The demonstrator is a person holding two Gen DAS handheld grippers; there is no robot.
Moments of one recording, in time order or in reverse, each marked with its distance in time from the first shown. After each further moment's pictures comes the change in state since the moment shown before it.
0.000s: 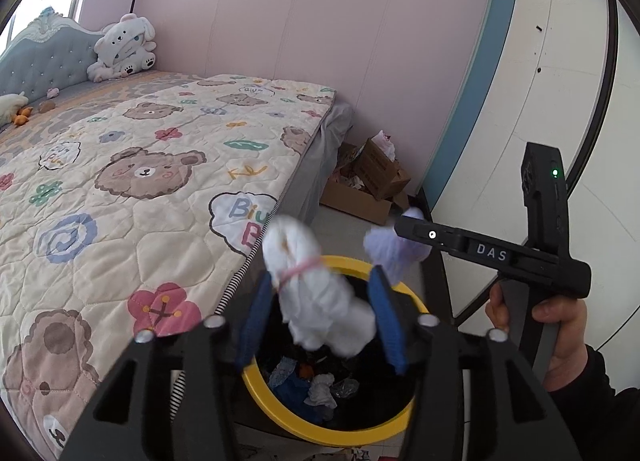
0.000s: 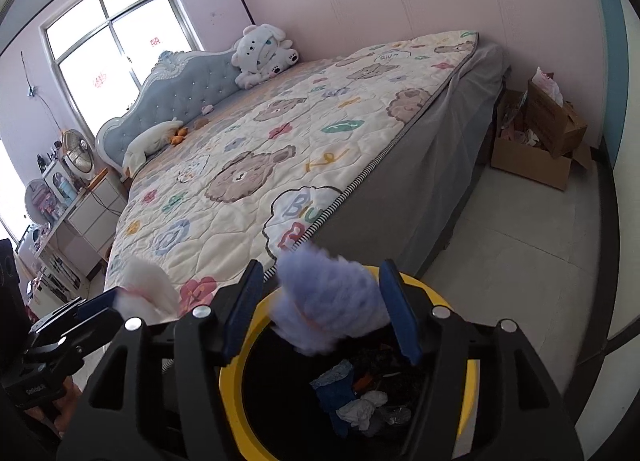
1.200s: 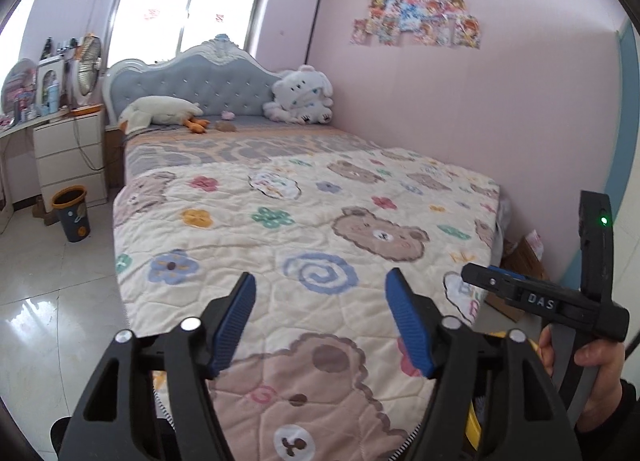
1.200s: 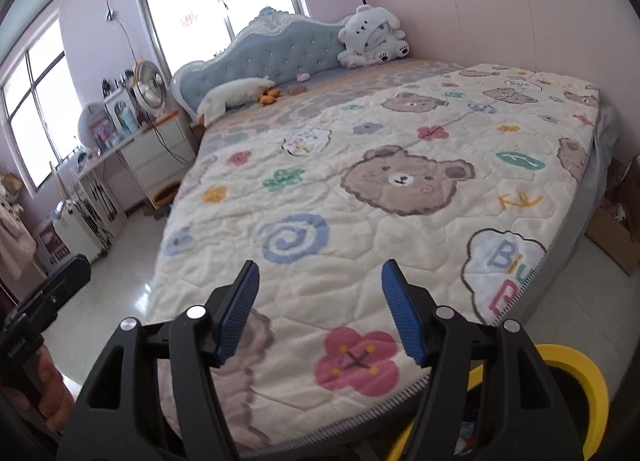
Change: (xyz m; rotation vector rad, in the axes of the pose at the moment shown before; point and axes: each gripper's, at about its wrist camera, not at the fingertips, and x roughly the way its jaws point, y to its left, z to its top) left arm -0.154 0.172 -0.016 -0.248 -0.292 0.551; right arm 0.113 0.236 0.016 -0.279 0.038 0.218
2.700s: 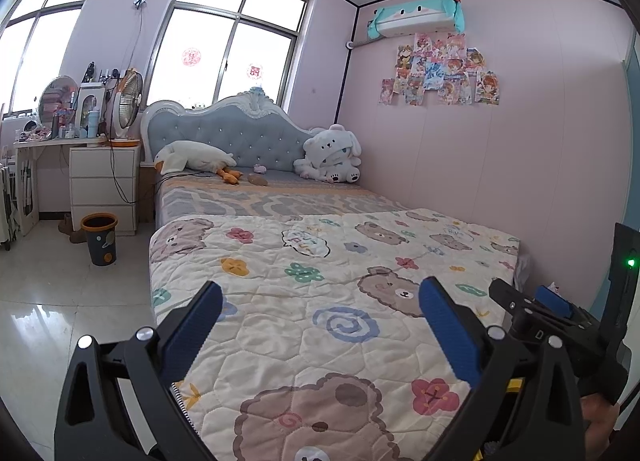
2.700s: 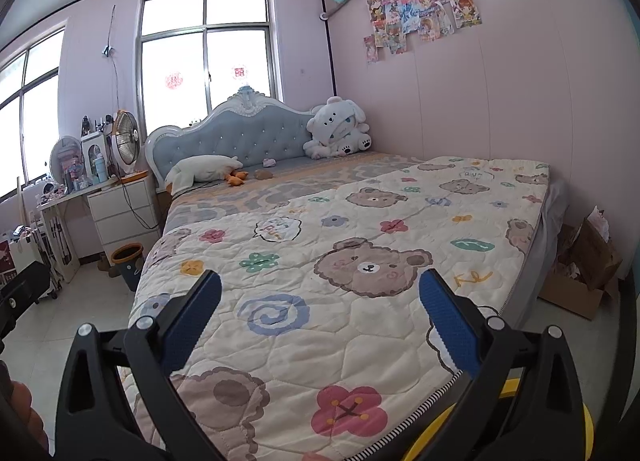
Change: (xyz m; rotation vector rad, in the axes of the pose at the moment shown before) left arm -0.052 0.002 0.004 -0.038 -0.209 0.090; right arm -0.052 0.047 -0.010 -0.082 -0.341 -0.191
